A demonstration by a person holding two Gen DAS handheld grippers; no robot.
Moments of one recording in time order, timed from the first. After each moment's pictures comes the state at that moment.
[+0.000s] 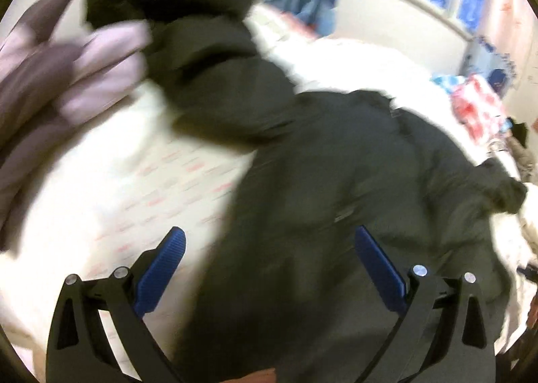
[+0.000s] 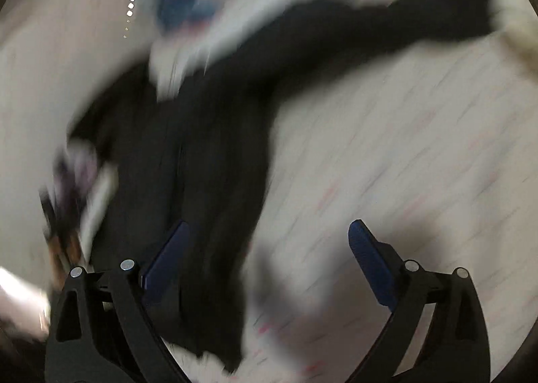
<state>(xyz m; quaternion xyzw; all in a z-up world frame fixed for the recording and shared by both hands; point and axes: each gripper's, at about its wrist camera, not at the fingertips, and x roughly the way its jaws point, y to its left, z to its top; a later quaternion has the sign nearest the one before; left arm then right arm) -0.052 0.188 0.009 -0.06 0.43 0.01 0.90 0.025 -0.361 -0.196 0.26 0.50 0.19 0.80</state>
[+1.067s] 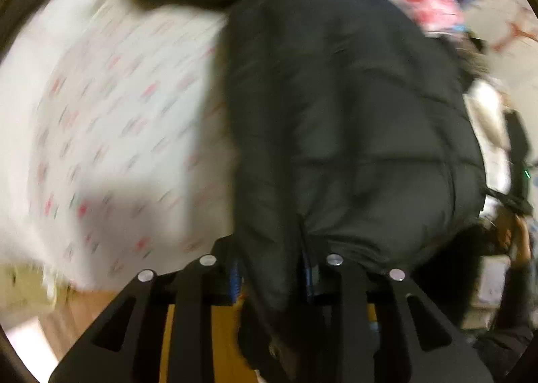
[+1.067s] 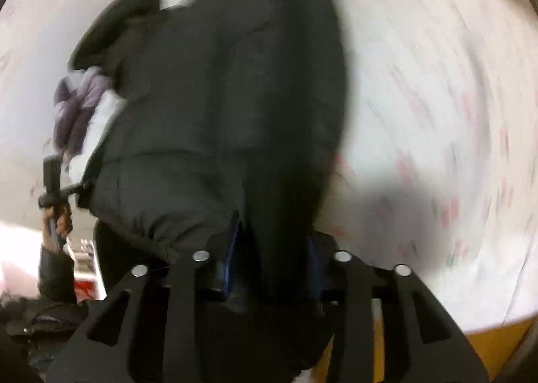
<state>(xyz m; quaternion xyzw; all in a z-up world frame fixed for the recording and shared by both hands) -0.170 0.160 -0.042 -0.07 0.63 -0.13 0.76 -0.232 -0.604 -0.117 0.26 0.59 0.20 0.74</state>
